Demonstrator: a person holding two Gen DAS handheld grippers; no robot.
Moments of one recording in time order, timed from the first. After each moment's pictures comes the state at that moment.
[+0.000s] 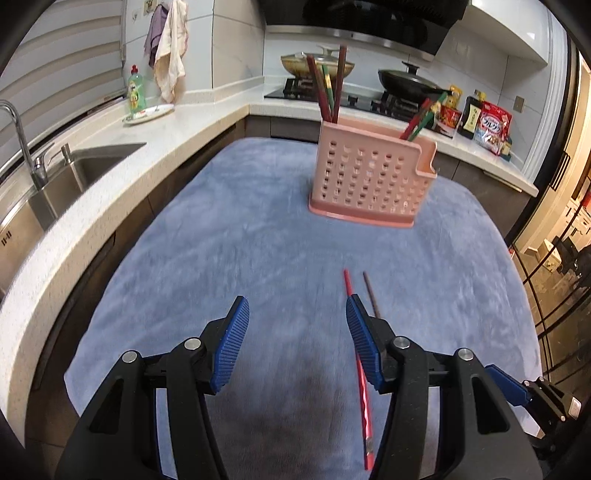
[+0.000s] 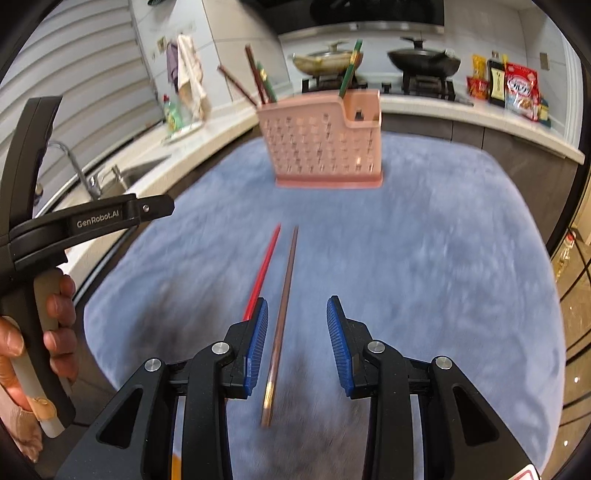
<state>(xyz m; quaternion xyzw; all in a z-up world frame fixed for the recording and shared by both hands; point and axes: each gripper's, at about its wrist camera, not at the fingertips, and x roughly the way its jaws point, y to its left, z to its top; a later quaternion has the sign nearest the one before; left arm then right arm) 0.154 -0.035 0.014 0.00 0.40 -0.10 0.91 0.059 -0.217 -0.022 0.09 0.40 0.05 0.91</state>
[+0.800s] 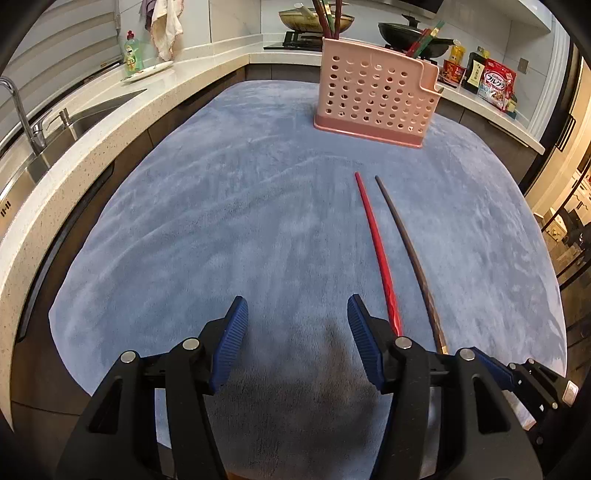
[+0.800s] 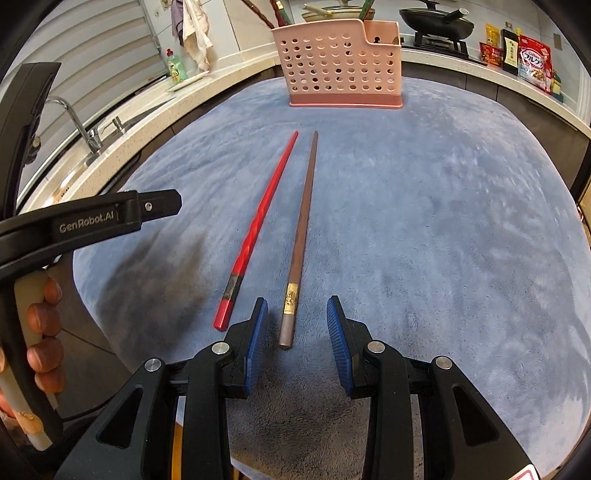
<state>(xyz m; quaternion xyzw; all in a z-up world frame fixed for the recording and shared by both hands) 0.112 -0.031 -0.044 0.03 0.46 -0.10 0.88 0.035 -0.188 -0.082 0.07 0.46 0.06 0.89</state>
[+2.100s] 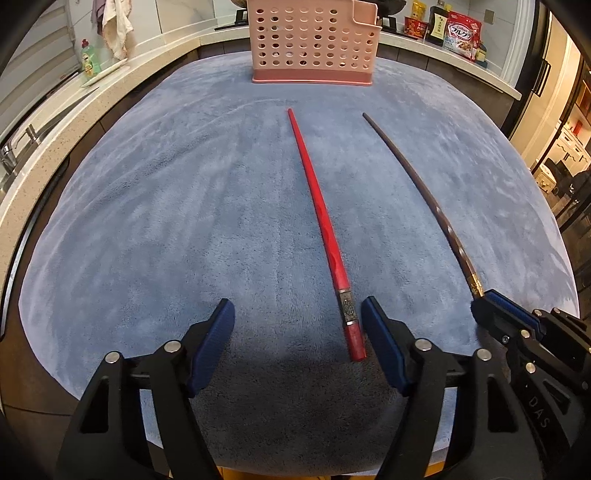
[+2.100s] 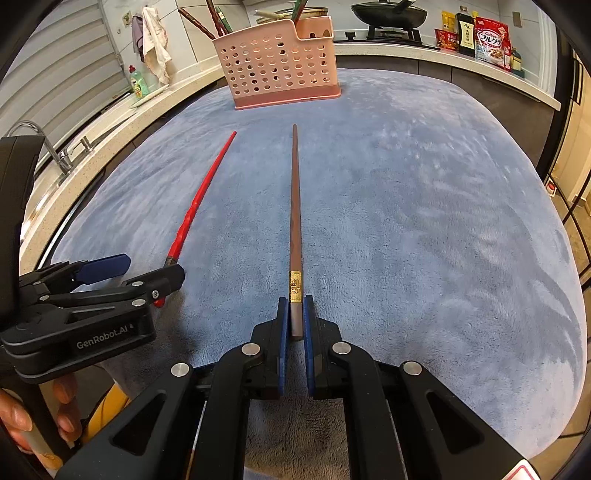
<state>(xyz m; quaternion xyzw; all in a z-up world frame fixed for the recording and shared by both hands) 0.081 -0.079 -0.084 0.08 0.49 -0.14 0.86 0.014 -0.233 -0.089 0.10 0.45 -0.01 0.89</state>
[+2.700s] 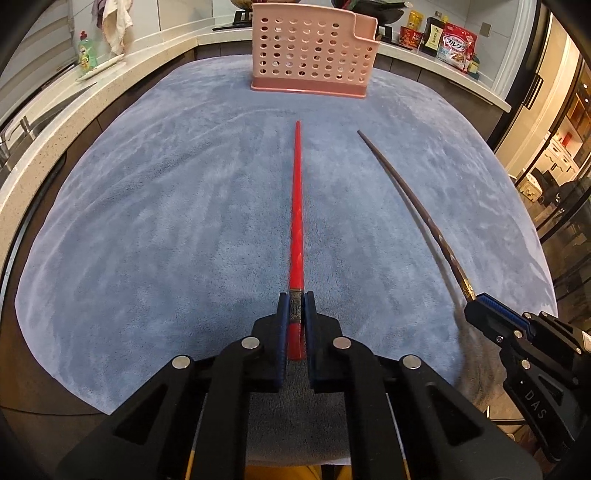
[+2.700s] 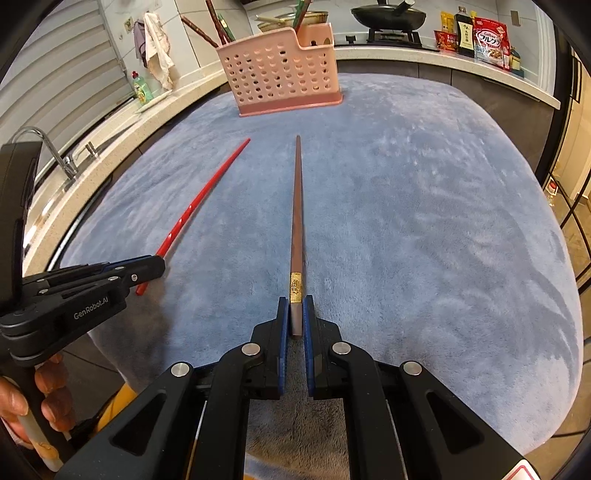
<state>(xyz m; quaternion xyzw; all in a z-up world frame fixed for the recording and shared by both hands) 0.080 -0.066 -0.067 0.05 0.49 -0.17 0.85 0.004 -0.233 -0.073 0.11 0.44 0.00 0.89</state>
